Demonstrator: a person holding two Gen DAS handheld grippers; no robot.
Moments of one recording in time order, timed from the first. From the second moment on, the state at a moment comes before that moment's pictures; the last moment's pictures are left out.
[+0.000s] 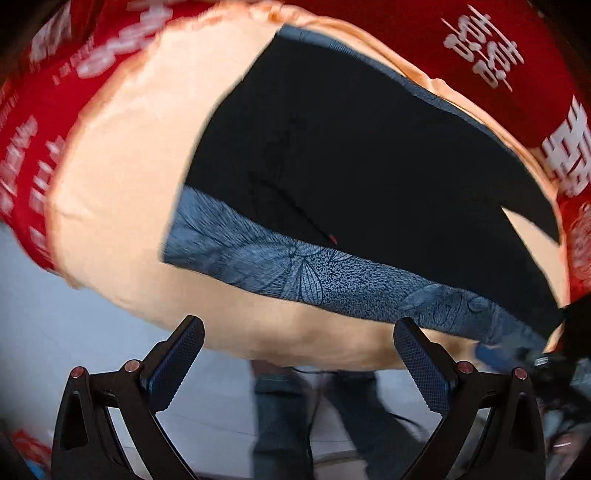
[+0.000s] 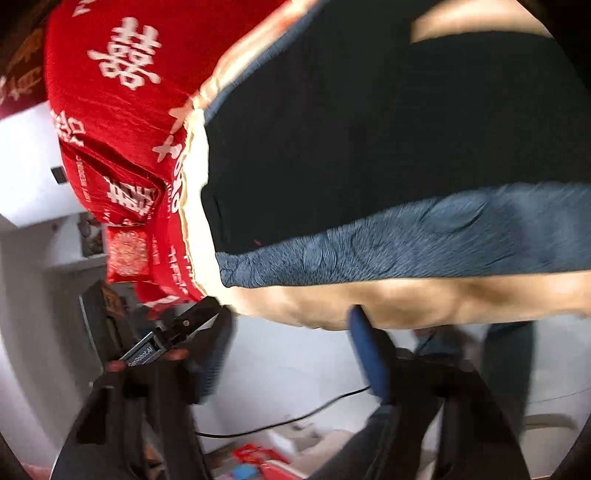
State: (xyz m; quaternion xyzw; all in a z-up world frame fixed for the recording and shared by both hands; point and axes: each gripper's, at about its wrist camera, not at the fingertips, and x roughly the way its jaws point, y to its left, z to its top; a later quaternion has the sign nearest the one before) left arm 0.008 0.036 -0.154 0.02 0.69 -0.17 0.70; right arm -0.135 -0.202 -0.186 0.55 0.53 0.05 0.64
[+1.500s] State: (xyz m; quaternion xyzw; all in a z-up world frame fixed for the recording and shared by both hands) left arm 0.075 0.046 -0.198 -0.18 0.66 -0.27 0.68; right arm -0.187 -0.241 -0.282 0.72 0.32 0.05 0.61
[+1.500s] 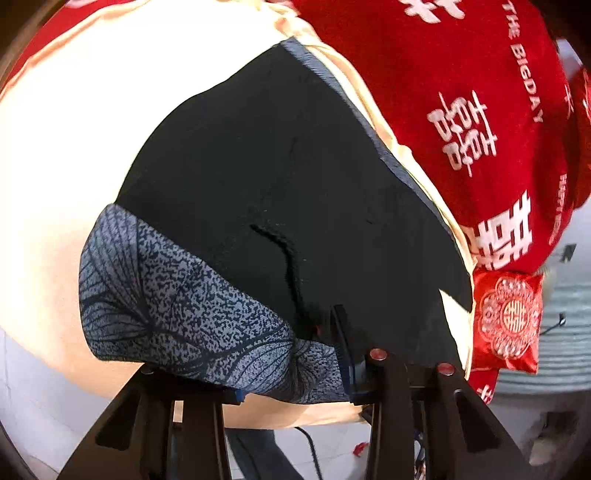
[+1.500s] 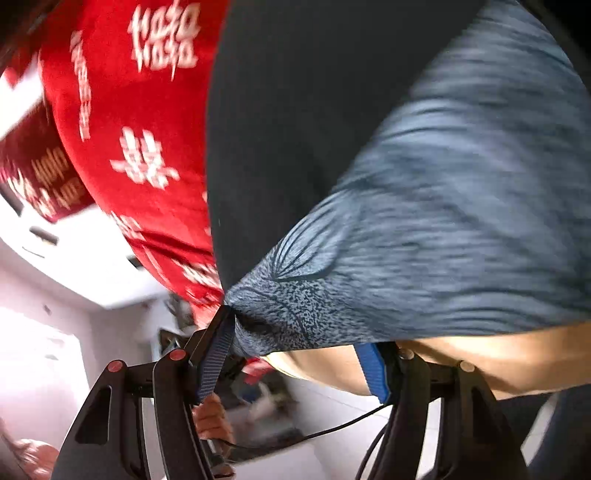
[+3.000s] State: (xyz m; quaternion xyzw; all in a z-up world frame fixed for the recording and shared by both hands) left arm 0.252 -0.105 -0.149 -0.04 0.59 -0.14 0.79; right arm 0.130 -0.423 -0.184 0.40 0.58 0.11 0.70
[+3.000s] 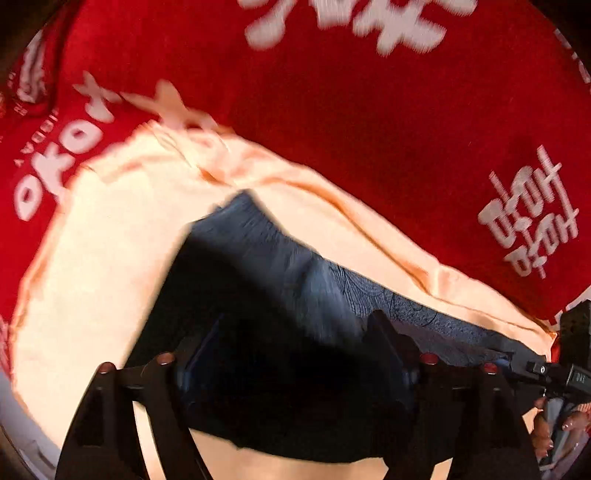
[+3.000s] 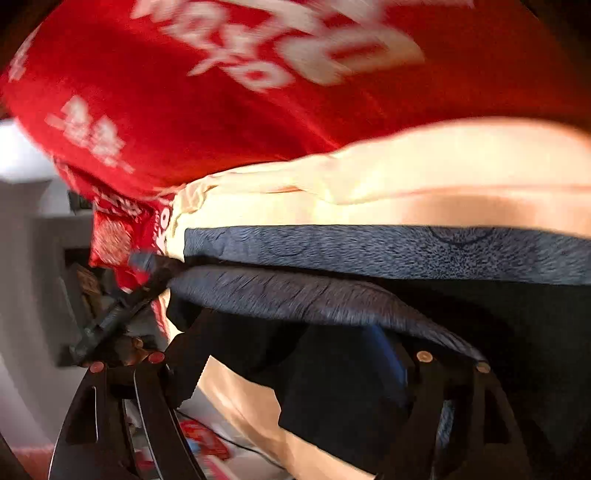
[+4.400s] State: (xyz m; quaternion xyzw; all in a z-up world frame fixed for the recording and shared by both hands) left arm -0.011 -0.300 -0.162 0.21 0.60 -0.36 0.68; right arm -0.272 -0.427 -0.165 0.46 0.55 -0.19 0.67
